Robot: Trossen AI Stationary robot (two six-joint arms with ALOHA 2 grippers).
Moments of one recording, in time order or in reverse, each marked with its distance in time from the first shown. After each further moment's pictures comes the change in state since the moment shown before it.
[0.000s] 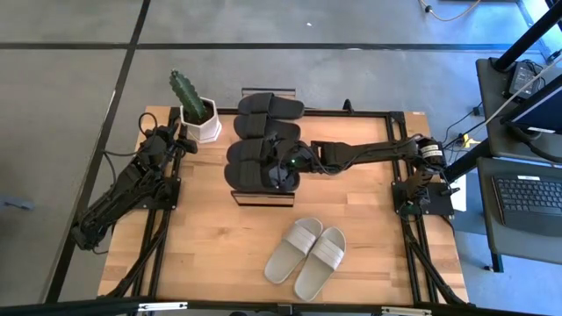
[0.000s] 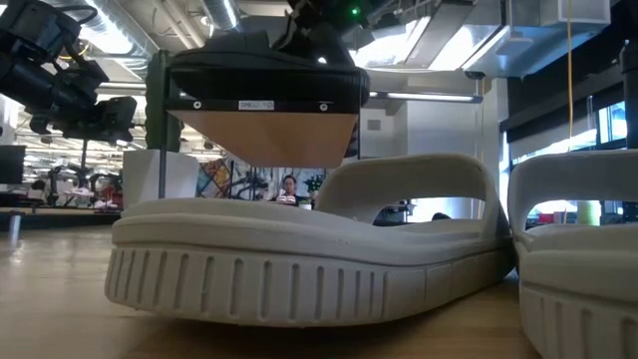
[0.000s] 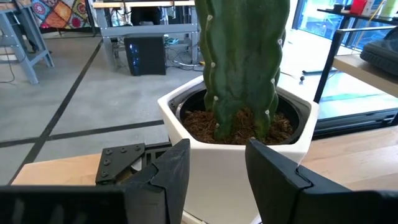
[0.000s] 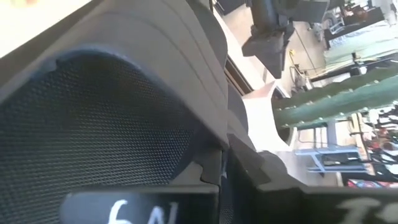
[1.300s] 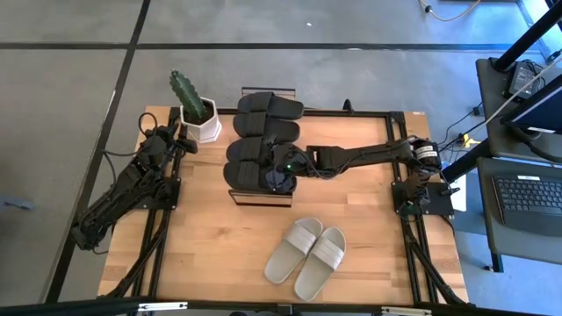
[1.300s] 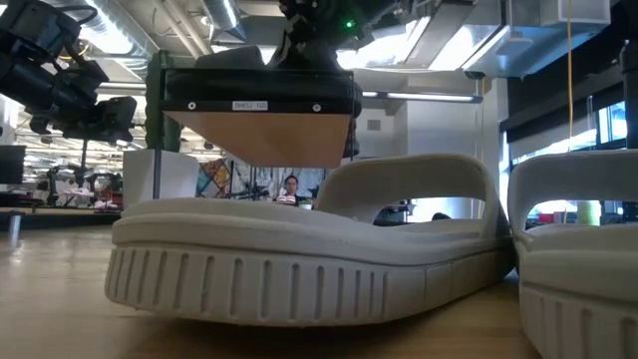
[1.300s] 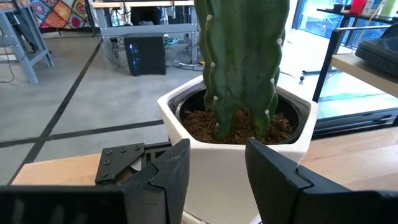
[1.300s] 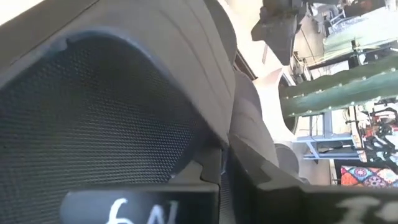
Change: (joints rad) left arm 0.000 0.000 0.000 0.000 0.000 0.000; right arm 0.005 0.045 -0.008 -0.004 0.067 0.011
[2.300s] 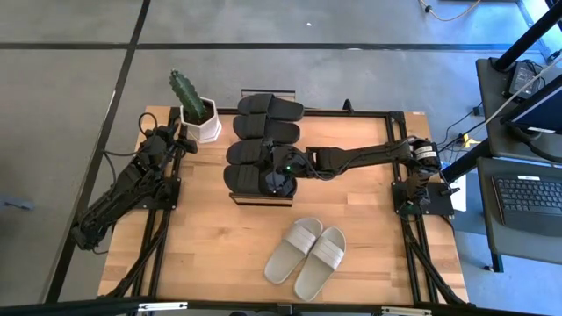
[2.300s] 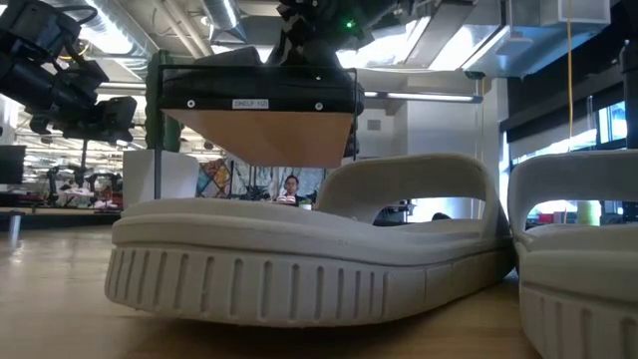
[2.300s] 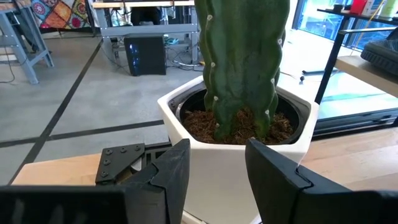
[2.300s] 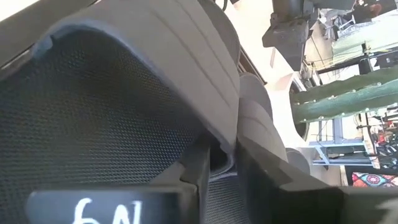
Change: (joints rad) left arm 0.000 0.000 0.000 0.000 0.000 0.000; right arm 0.013 0.008 -0.002 0.012 -0.029 0.008
